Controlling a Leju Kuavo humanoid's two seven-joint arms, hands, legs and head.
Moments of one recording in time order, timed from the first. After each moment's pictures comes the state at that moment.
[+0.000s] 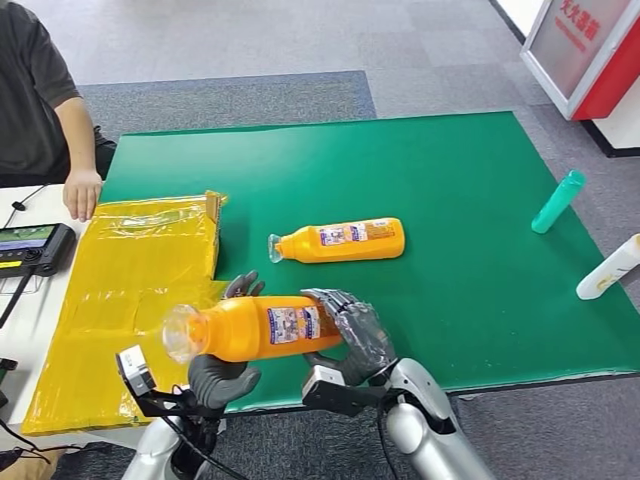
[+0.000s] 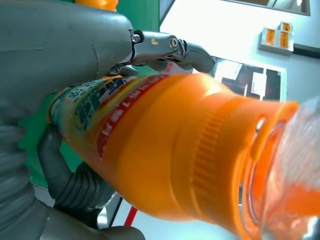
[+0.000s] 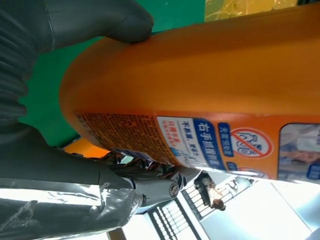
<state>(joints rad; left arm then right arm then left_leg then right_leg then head) 0.01 -0.17 -0.30 -1.35 0.17 -0.55 -0.55 -0.15 0.06 0.57 -1.30 0.76 -0.25 -0.30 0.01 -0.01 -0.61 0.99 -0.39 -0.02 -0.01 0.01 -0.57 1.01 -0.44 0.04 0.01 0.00</state>
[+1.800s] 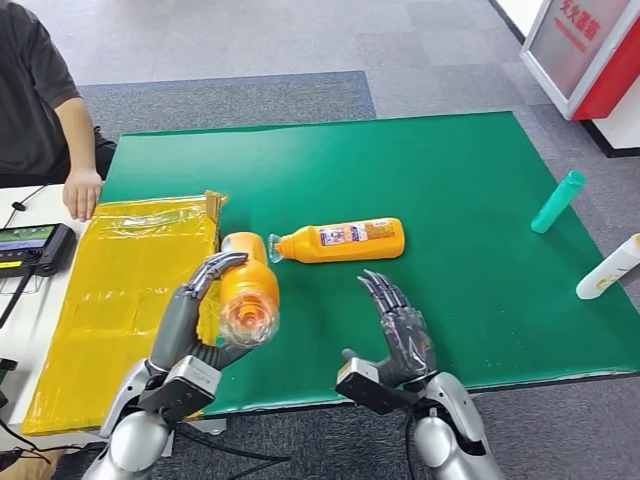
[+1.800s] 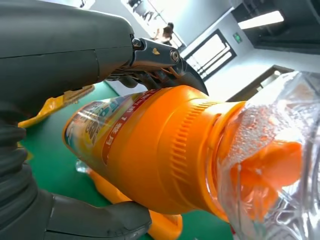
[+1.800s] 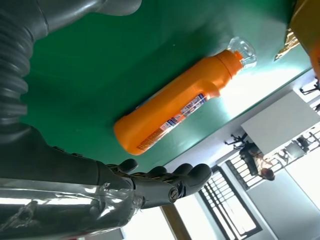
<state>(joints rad) 0.01 -0.06 -0.37 -1.74 -0.63 0.05 -0.31 -0.02 0.06 0.40 -1.41 0.86 -0.30 -0.27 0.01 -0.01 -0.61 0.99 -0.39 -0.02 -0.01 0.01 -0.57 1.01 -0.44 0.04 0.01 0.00</state>
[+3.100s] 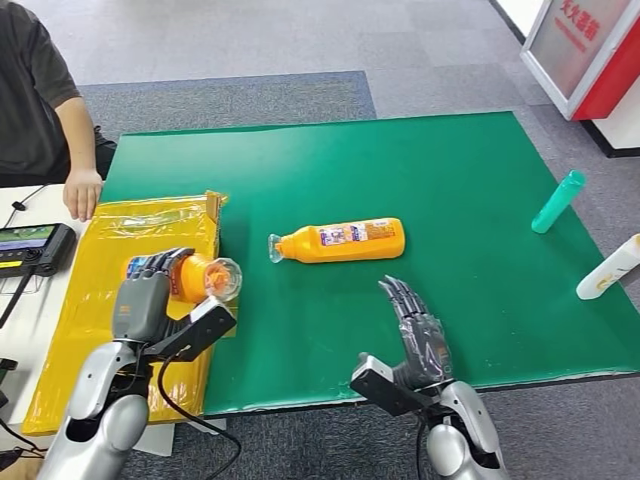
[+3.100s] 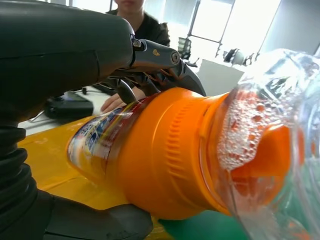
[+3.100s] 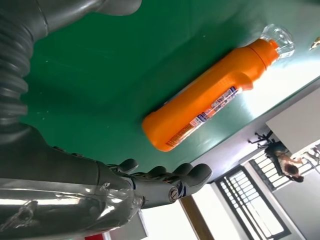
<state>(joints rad) -0.06 0.06 -0.30 -1.67 -1.06 0.06 0.20 0.03 0.08 0.31 -1.47 0.89 -0.26 -0.23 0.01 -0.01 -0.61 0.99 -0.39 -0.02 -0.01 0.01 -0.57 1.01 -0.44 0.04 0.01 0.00</state>
